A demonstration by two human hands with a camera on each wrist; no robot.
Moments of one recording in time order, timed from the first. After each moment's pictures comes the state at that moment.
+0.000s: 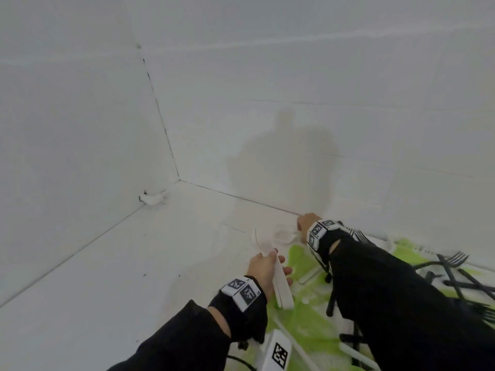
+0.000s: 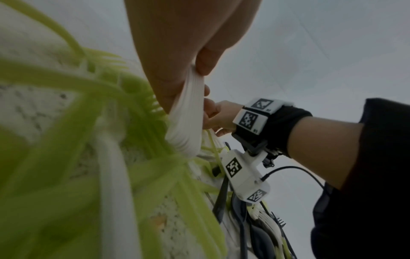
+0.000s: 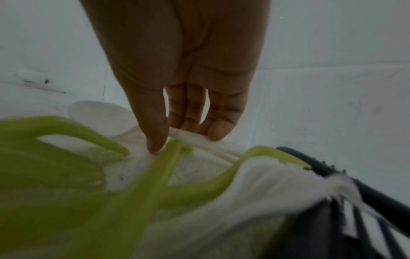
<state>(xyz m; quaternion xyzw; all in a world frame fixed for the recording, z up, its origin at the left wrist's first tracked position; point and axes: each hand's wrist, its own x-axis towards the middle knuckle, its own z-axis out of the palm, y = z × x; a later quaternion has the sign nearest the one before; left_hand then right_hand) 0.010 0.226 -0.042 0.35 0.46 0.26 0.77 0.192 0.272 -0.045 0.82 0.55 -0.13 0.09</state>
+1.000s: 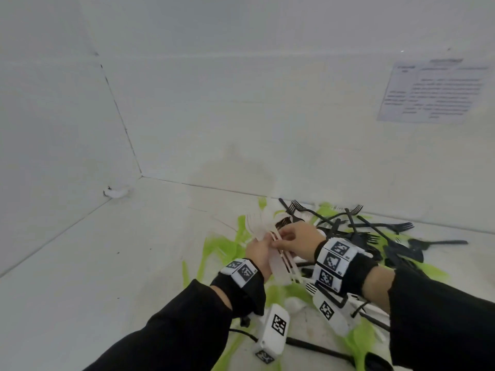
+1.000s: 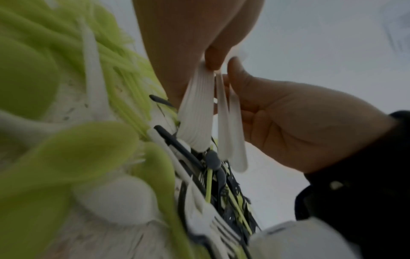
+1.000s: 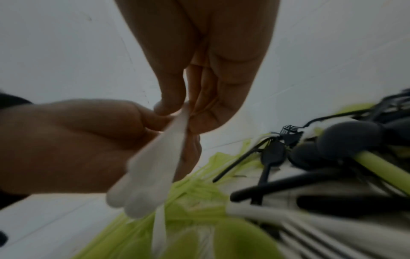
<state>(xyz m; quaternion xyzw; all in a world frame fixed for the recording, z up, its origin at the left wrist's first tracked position) 0.028 0.113 -0.041 0.38 0.42 0.25 0.78 0.111 0.037 0.013 0.80 0.47 -0.25 -0.30</state>
